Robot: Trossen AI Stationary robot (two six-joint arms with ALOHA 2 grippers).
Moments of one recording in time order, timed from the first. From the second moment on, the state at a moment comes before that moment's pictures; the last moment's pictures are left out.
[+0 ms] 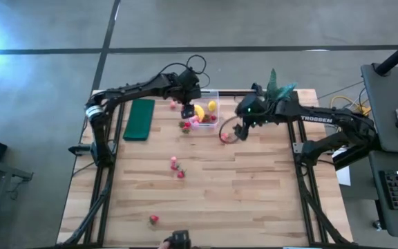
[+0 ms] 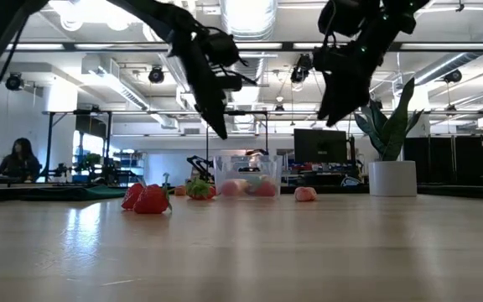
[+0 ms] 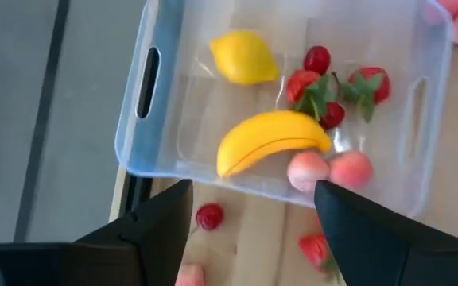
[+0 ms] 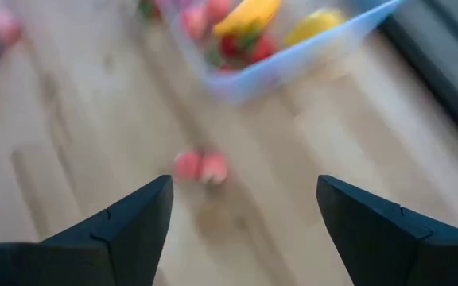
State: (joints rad) left arm 0.53 1.84 1.60 -0.78 -0.05 0.42; right arm -0.34 1.33 0.97 -0.60 0.05 0.12
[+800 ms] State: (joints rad) left arm 0.54 1.51 1.15 -0.66 -0.11 0.27; right arm -0.32 1.58 0.85 -0.32 0.00 0.03
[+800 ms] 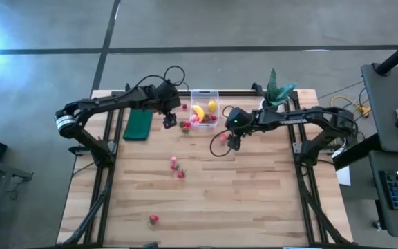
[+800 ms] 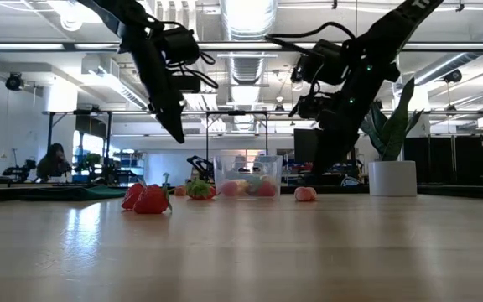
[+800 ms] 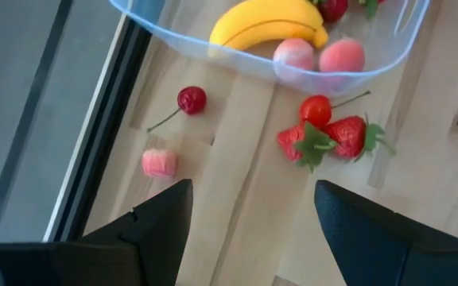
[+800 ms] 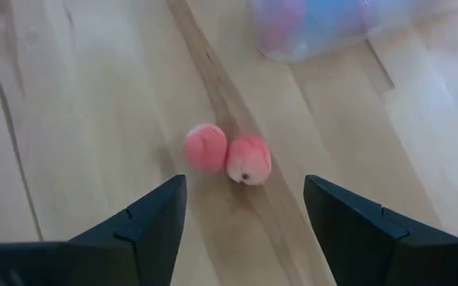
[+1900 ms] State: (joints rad) left arm 0.55 1.50 1.09 -0.53 -0.11 0.36; right arm -0.31 1.78 0.98 -0.37 0.00 -0.27
